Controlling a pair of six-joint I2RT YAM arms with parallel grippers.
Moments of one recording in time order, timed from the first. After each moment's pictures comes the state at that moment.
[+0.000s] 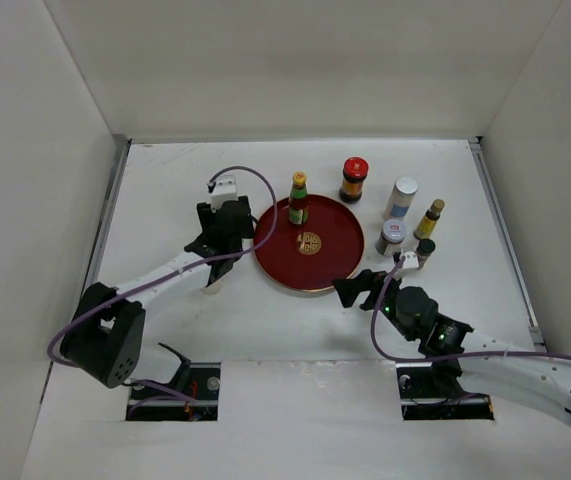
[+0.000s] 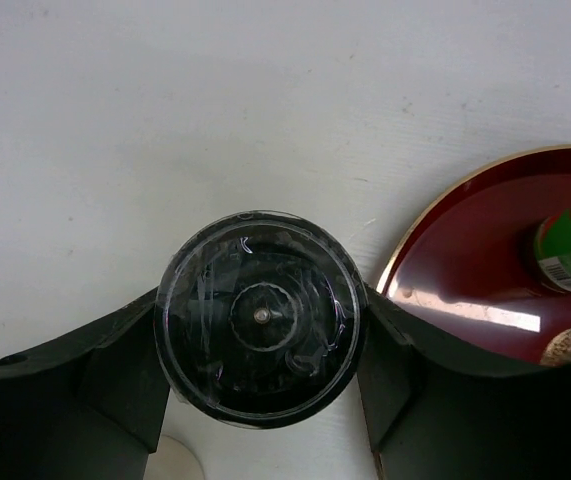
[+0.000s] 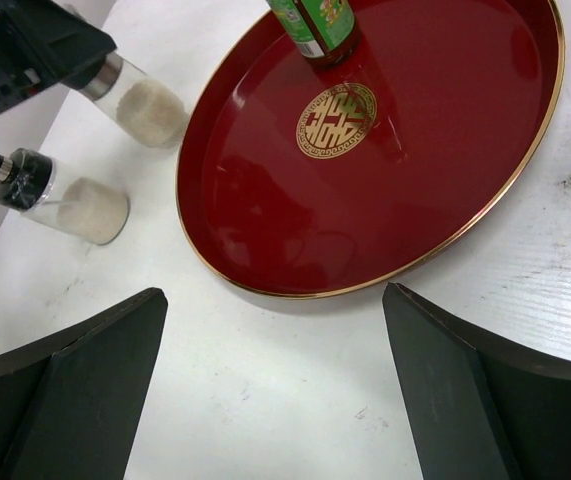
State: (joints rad) left arm -0.54 1.38 0.75 0.10 -0.65 -0.38; right arm 0.95 0.72 0.19 0.32 0.42 0.65
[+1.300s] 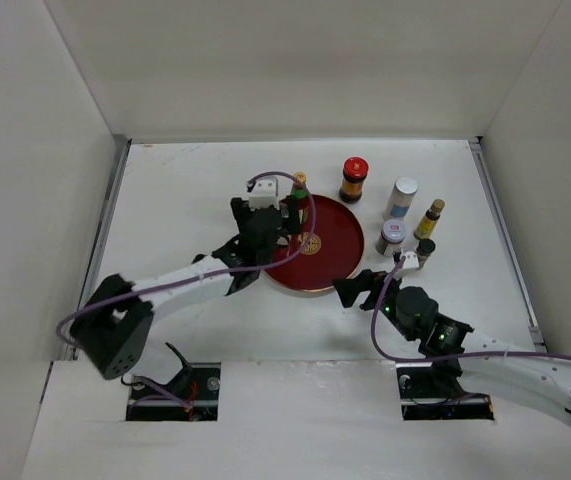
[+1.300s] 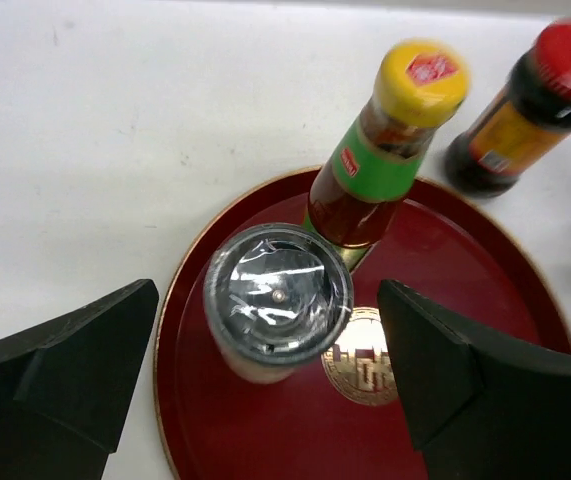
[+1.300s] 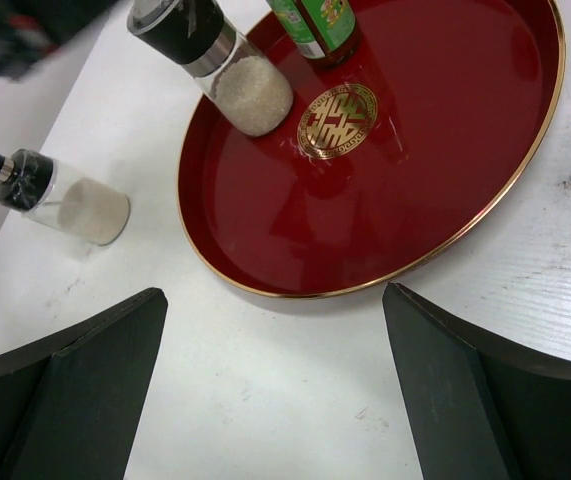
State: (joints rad) left arm -0.78 1.50 0.84 0.35 -0.66 -0.34; right arm 0.95 0.71 0.19 0.32 0.42 0.65
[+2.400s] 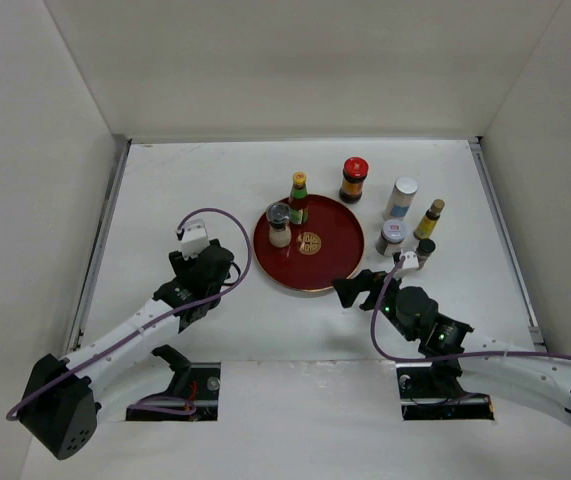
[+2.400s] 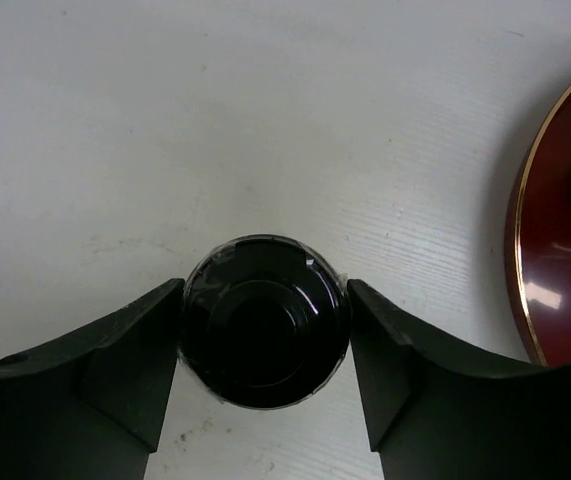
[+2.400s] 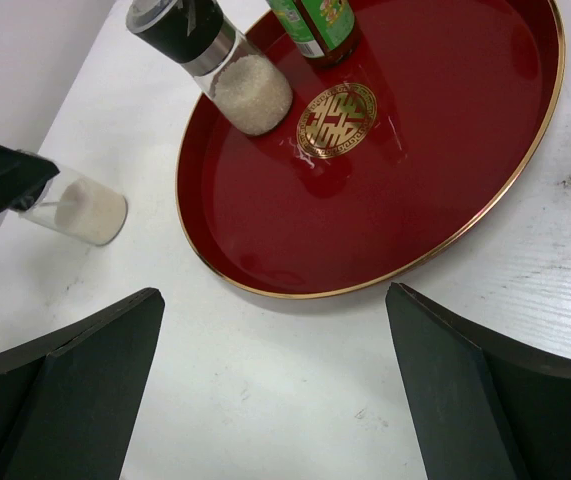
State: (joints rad) left arm -0.62 0.93 0.49 -0.32 -0.78 -0.63; right arm 0.95 0.72 0.19 0.32 0.42 0.65
